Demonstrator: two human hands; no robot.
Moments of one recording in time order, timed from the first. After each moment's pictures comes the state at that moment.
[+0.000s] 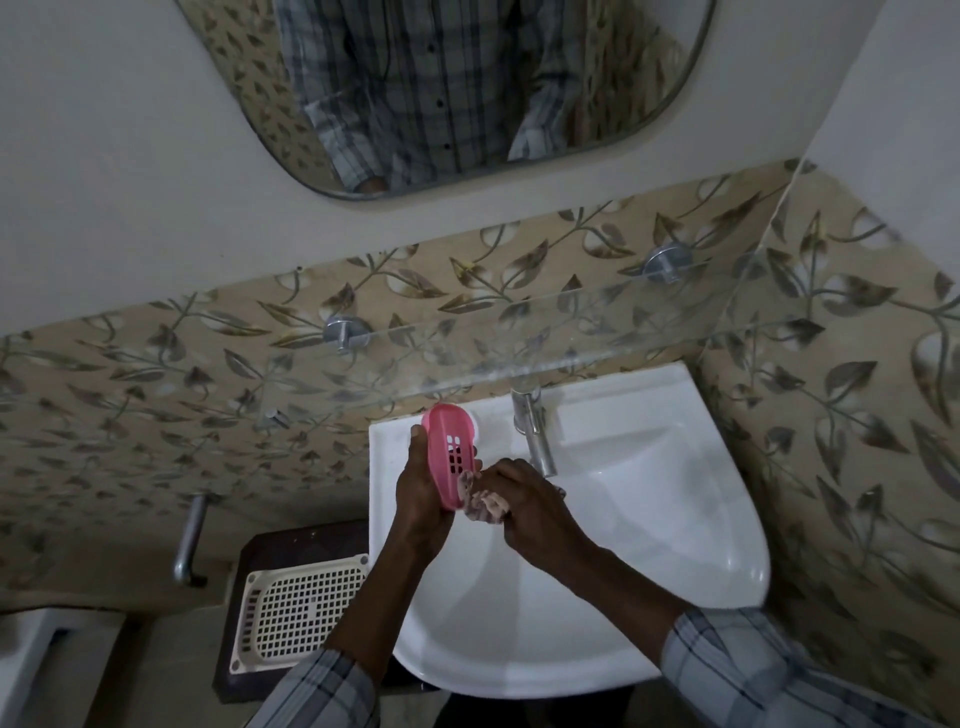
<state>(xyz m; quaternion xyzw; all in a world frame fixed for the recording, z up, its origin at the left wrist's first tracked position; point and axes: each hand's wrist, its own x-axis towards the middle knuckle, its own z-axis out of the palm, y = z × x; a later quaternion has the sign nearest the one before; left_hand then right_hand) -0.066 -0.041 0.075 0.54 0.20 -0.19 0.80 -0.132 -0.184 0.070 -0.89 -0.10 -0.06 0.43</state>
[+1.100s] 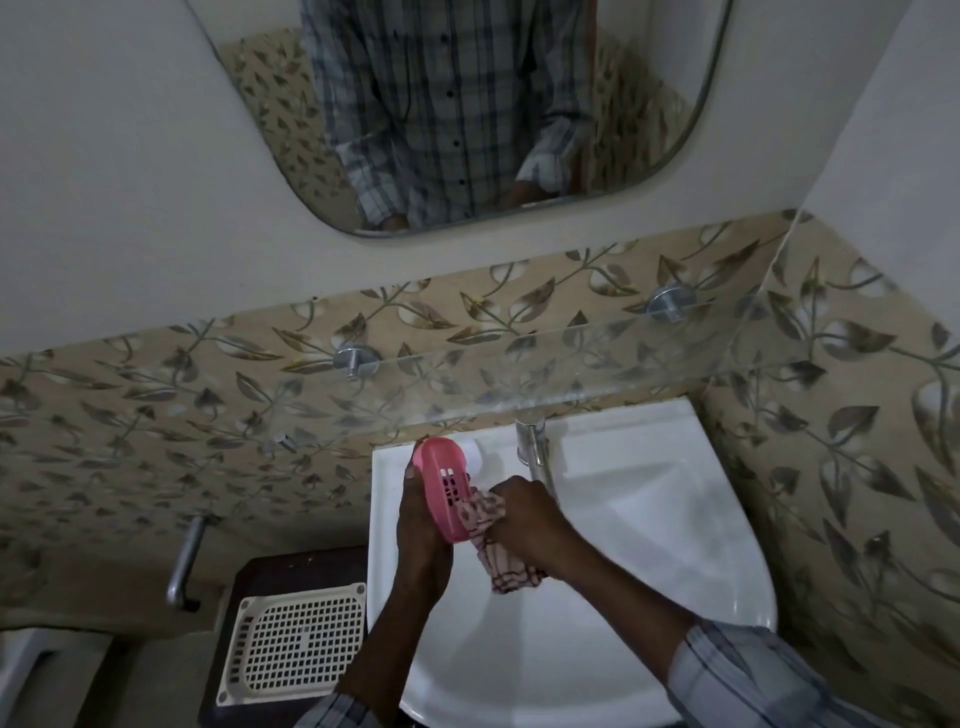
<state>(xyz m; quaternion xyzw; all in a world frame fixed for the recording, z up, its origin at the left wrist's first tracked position) -0.072 -0.041 0.055 0.54 0.18 -0.13 0.81 -0.091 -0.180 0.099 -0.90 0.06 0.15 0.41</state>
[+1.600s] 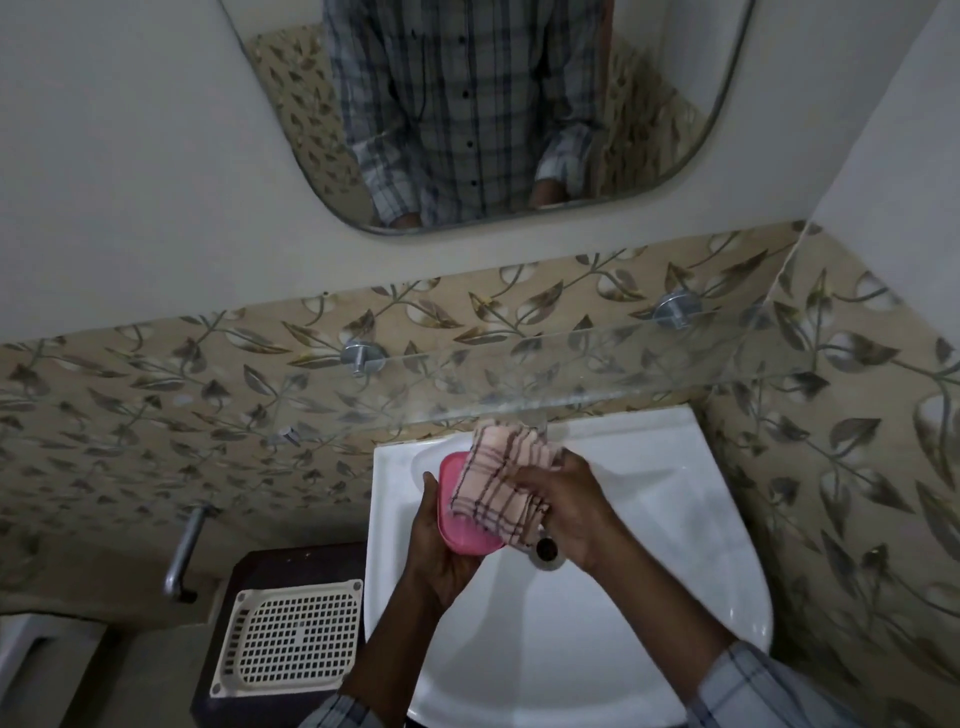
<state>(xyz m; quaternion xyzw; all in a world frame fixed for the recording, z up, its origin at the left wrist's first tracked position) -0.081 -0.044 0.055 0.32 0.18 -0.30 0.88 -0.097 -0.211 0.117 -0.48 0.24 0.09 0.84</state>
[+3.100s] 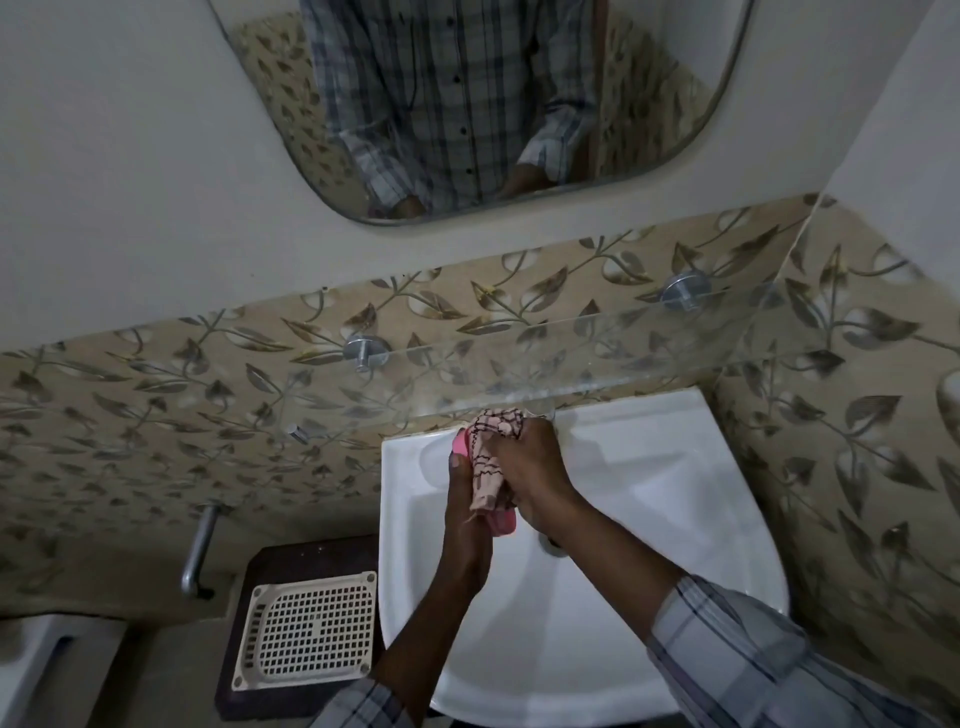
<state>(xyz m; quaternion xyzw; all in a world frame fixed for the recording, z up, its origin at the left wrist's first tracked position) -0.087 -0.070 0.069 0.56 0.12 -0.19 0.80 -0.066 -0.164 0.122 -0.66 0.23 0.05 0.72</state>
